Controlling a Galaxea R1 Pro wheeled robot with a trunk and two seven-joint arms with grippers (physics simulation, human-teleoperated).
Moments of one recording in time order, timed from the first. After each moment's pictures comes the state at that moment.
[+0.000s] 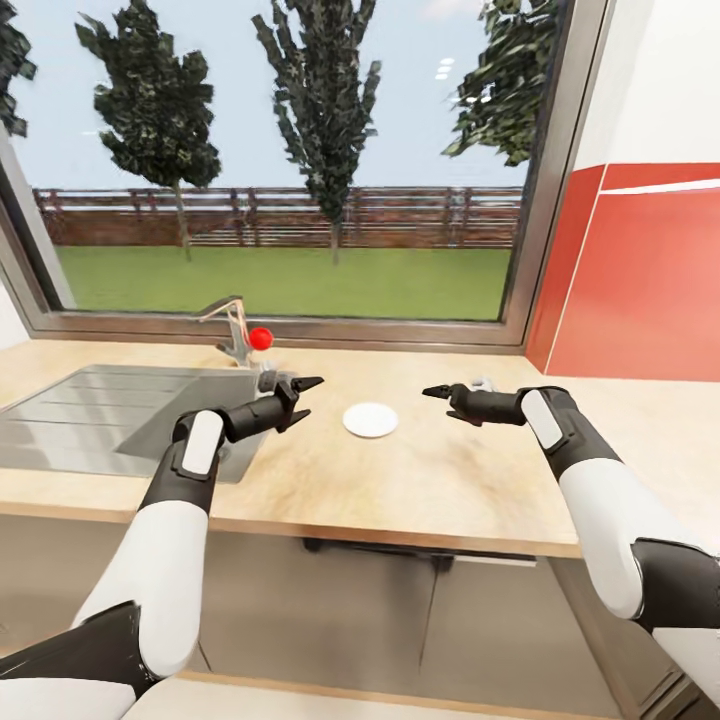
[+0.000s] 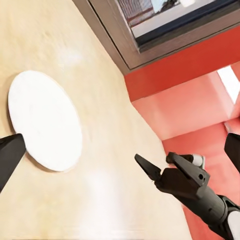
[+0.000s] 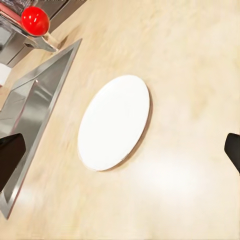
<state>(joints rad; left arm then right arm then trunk) -0.97 -0.14 0.39 -0.87 0.57 0.98 -0.36 -1.14 -0.10 -0.11 -0.58 -0.42 0.89 0.49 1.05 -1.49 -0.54</state>
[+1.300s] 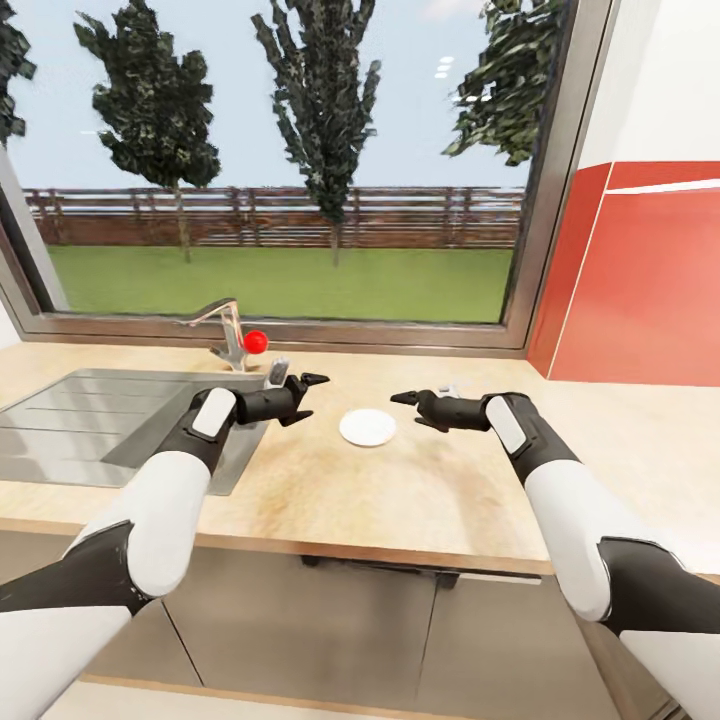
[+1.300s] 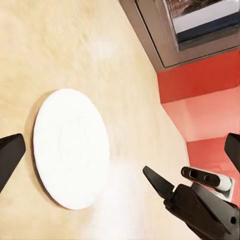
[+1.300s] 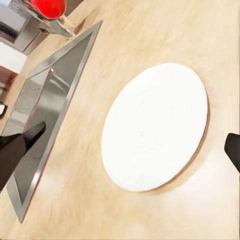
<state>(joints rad) -1.18 -0.08 0.39 -0.50 0.57 0.91 -0.23 -1.14 0.00 -0.11 -0.53 -0.41 0.86 0.48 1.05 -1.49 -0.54</state>
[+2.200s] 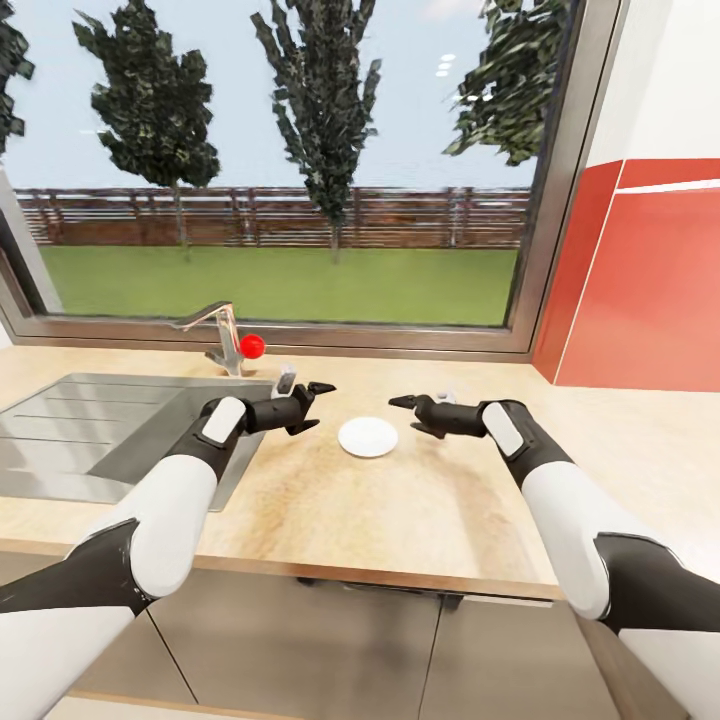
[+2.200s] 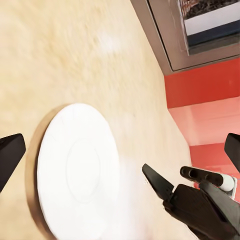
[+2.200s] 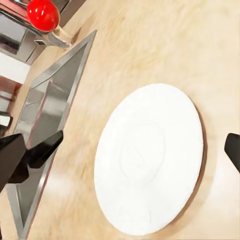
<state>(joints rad) -1.18 -0.10 0.39 -0.43 0.57 0.86 -0.24 -1.15 0.01 -0.11 -0.46 -0.48 0.83 0.46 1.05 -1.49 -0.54</state>
